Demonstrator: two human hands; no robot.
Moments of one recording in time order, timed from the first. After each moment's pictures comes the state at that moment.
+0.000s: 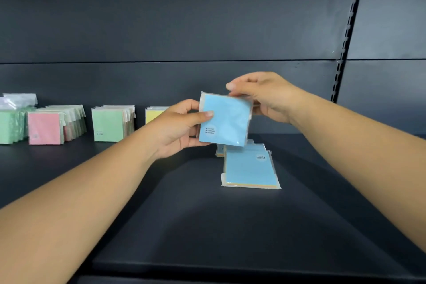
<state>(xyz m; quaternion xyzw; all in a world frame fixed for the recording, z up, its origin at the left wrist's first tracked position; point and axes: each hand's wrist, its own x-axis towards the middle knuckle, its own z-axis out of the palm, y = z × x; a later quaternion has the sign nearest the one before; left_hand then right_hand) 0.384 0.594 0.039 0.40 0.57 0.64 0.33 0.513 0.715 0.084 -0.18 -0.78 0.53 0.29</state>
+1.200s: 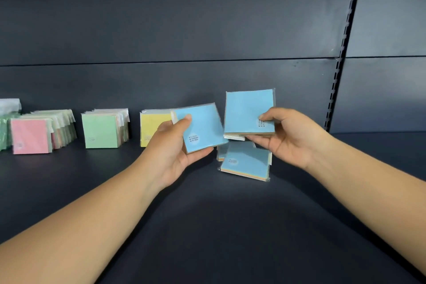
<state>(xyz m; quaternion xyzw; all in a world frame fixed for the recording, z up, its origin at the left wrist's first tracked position) 0.392 0.589 0.020 0.23 0.49 0.77 0.34 0.534 0.702 0.042 -0.20 -0.46 0.80 0.32</state>
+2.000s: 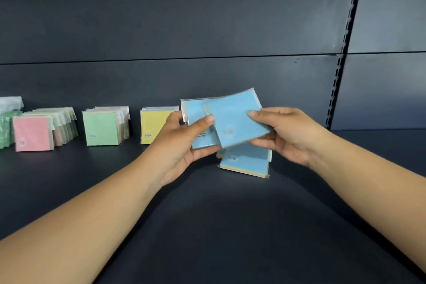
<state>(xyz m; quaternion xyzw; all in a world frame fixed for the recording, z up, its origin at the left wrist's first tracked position) 0.403 0.589 0.021 0.33 0.47 0.75 0.33 0.537 0.705 0.039 -0.23 -0.60 0.70 0.31</state>
